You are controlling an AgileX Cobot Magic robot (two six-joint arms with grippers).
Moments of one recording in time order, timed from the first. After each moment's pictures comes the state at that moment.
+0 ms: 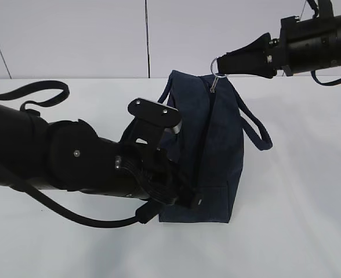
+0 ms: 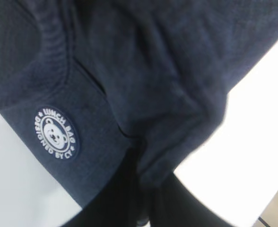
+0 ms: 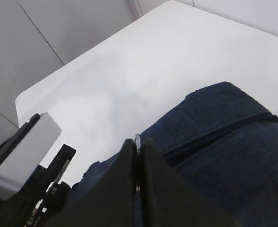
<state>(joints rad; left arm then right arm) -0.88 1.80 -0.91 -0.65 -0.02 0.39 0.05 1.69 -1.19 1.41 1.05 -1.57</state>
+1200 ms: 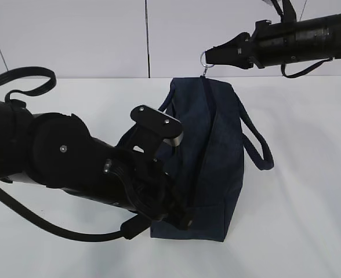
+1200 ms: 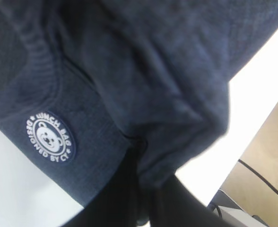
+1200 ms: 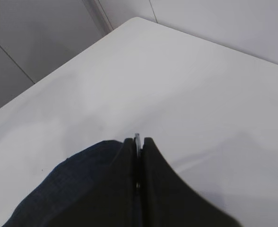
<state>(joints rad) -0.87 1.75 -0.90 -0.56 0.15 0.39 0.05 1.98 -1.46 1.47 0.99 -1.57</state>
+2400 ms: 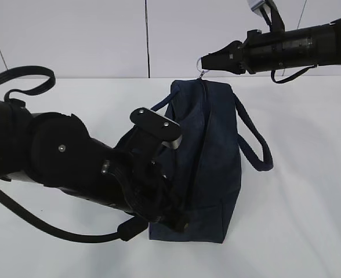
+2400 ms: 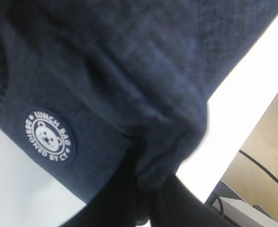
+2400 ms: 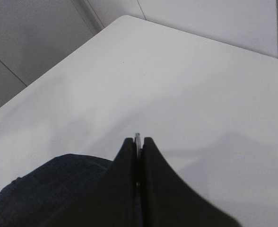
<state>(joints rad) -0.86 1.75 -0.90 -0.54 0.17 0.39 0.05 2.12 -1.58 1.48 0.99 -1.55</state>
